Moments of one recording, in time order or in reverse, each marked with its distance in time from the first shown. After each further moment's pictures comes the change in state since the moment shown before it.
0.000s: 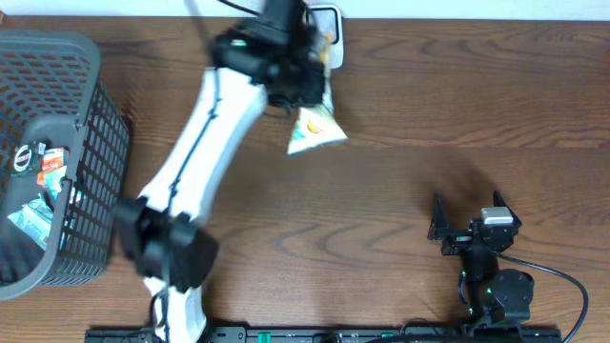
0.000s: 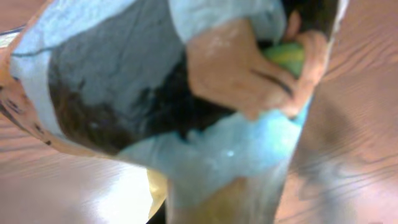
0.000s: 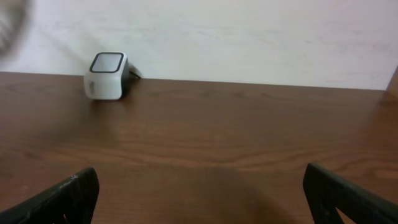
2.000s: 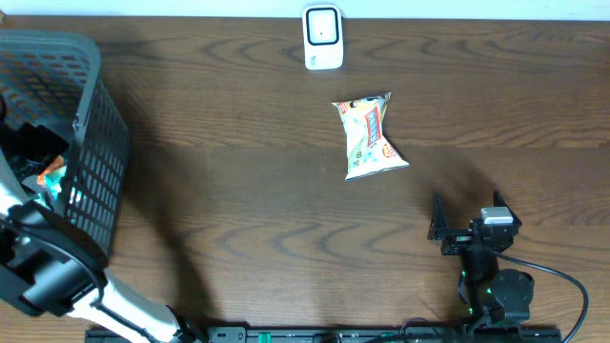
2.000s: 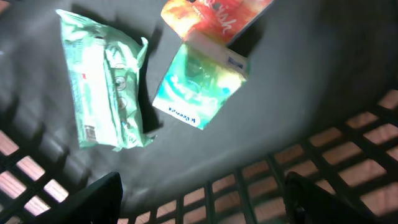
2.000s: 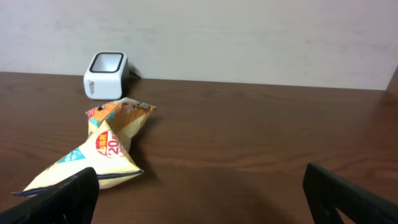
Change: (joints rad) left arm 1.117 -0.035 -0.186 -0.243 -0.273 0.026; right arm 0.000 0.000 0.000 0.000 0.000 0.000
